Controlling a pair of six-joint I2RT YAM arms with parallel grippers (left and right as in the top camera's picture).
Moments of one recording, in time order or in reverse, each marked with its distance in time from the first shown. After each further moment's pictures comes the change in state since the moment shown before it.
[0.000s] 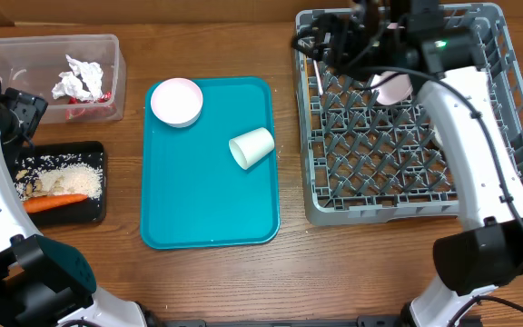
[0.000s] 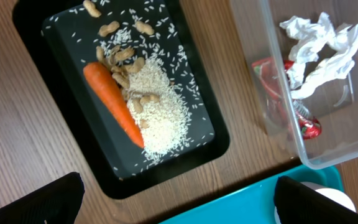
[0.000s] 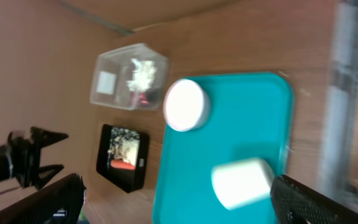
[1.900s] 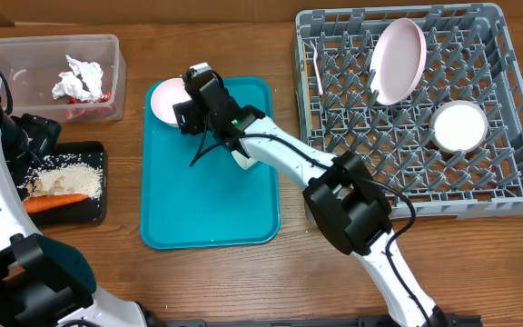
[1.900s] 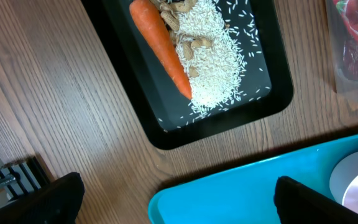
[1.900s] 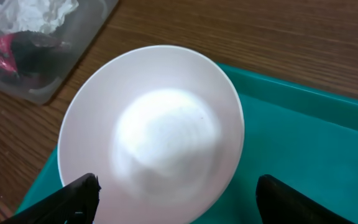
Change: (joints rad) left arm 0.005 0.001 -0.014 -0.215 0.006 0.000; right arm 0.525 0.573 -0.010 0.642 0.701 -0.134
